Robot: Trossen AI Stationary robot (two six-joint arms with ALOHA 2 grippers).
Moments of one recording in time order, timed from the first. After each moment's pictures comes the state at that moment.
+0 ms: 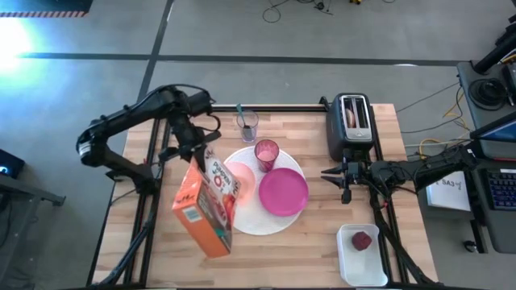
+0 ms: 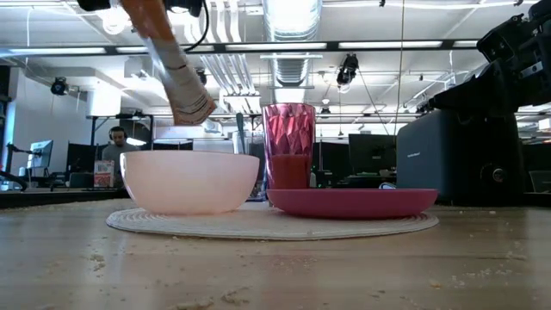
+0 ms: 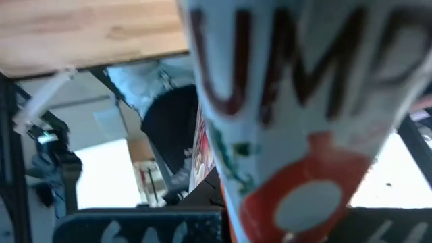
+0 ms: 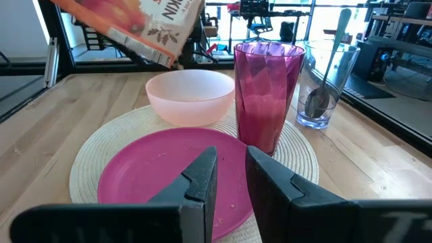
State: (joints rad) left arm 0.45 1.42 1.51 -1.57 1.02 -1.23; right arm 0.20 0.31 0.01 0.12 0.30 0.03
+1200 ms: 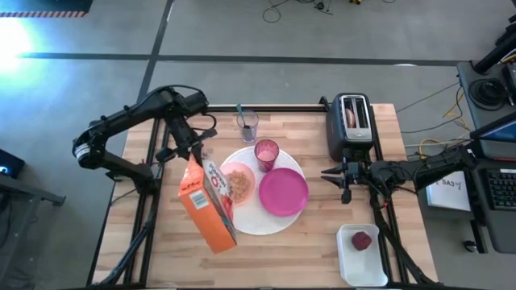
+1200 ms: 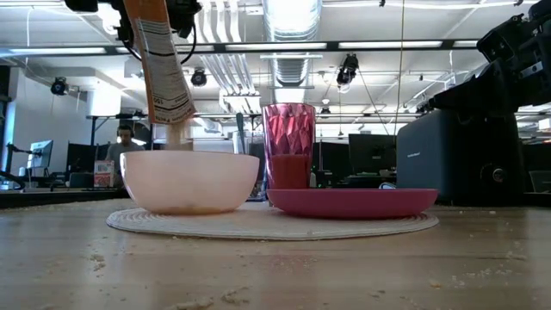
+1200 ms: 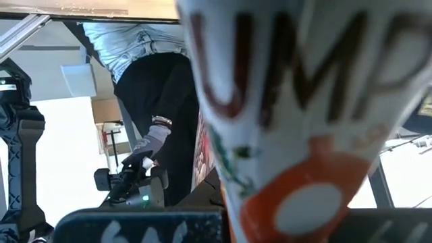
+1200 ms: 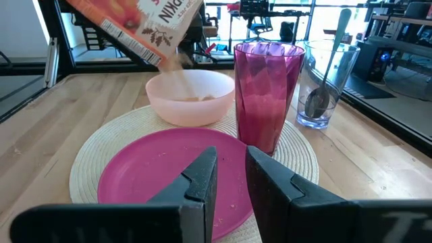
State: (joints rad) left arm 0.55 1.38 1.38 -1.57 1.15 -1.29; right arm 0.20 0.31 0.01 0.12 0.30 0.03
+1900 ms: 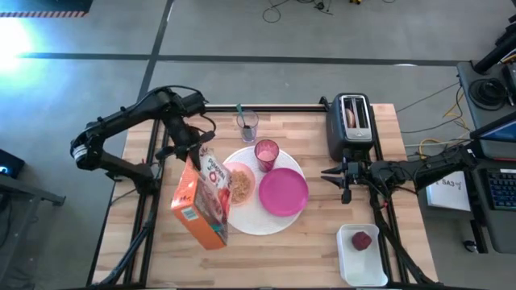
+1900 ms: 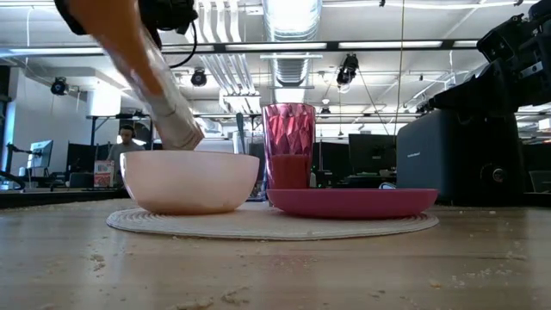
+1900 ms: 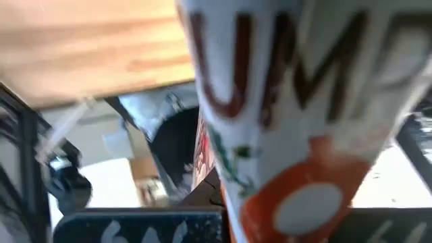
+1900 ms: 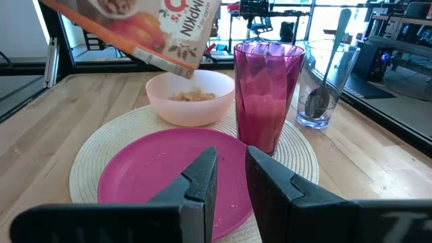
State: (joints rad) left arm 0.53 1.35 1.38 -1.57 0.93 -1.10; right arm 0.20 0.31 0.01 0.12 0.30 0.03
